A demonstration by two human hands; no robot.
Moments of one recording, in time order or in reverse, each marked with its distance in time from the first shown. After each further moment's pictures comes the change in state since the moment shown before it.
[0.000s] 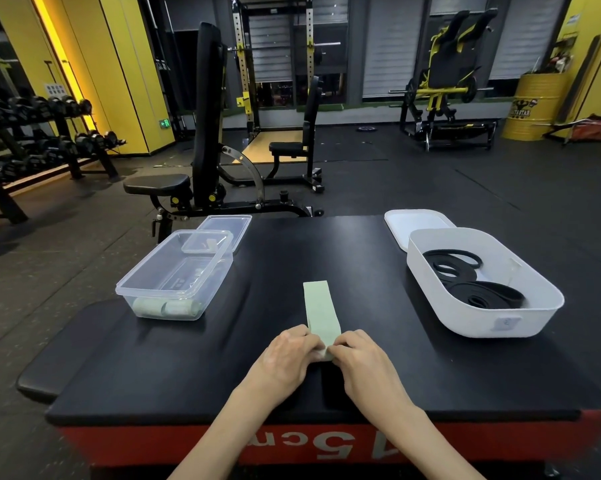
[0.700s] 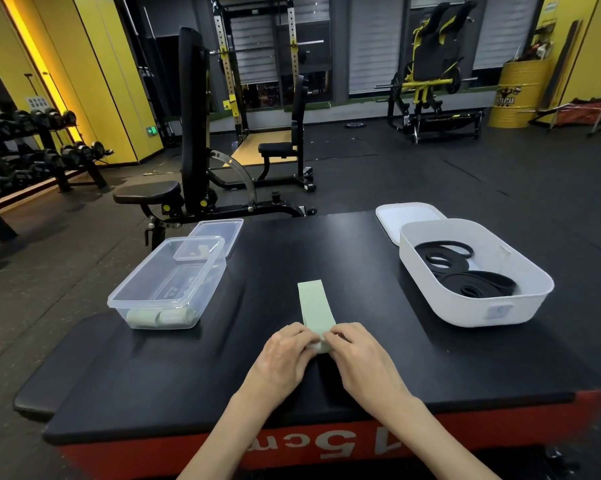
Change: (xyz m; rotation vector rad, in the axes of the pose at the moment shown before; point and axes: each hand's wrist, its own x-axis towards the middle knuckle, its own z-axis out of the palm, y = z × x) left_hand 0.001 -0.006 0.005 -0.080 0.107 0.075; right_hand 0.003 0.003 -0.001 0.031 0.022 -0.002
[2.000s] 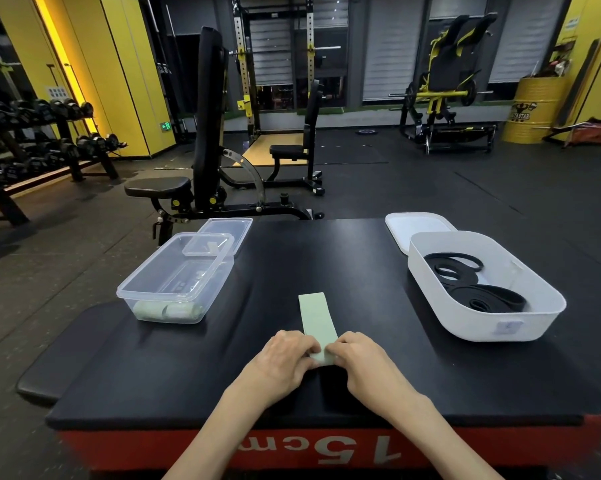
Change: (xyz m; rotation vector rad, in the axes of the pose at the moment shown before) left_hand -0.003 -0.004 -0.012 0.088 -0.191 -0.103; right_hand 0.011 0.005 -0.006 -0.032 -0.272 0.010
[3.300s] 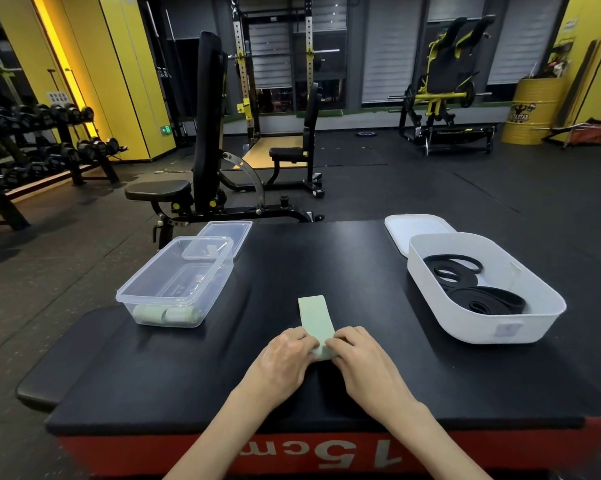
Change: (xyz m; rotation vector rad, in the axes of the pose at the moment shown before) left_hand 0.007 0.003 0.005 0.119 0.105 0.081; right_hand 0.000 -0.001 0.005 0.014 0.189 -0.045
